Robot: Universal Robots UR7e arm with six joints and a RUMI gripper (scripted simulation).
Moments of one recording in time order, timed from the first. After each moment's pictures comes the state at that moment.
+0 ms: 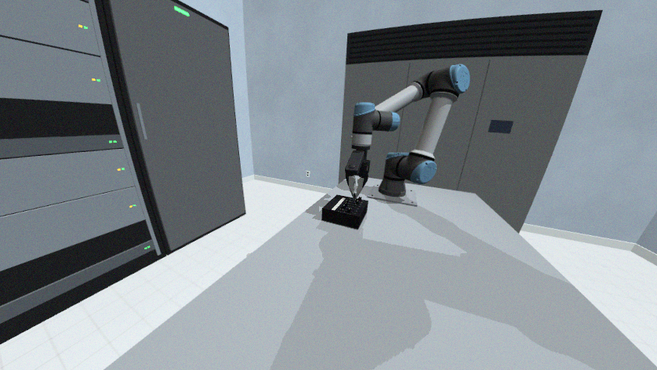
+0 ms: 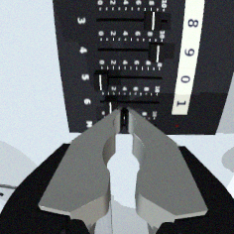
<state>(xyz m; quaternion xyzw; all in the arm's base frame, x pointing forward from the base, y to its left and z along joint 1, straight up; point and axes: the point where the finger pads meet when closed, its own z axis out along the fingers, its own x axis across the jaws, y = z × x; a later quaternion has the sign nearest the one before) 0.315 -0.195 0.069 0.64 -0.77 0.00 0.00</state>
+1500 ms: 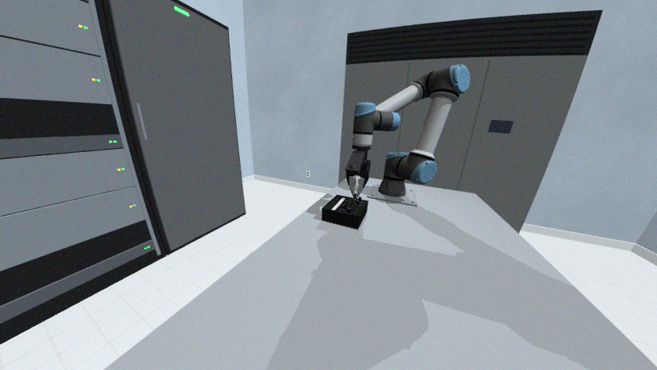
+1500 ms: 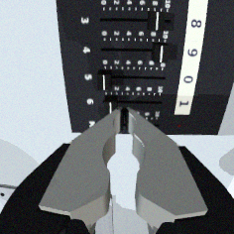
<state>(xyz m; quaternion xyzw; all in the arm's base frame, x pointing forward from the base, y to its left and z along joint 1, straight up) 0.316 -0.193 0.069 0.64 -0.77 0.00 0.00</state>
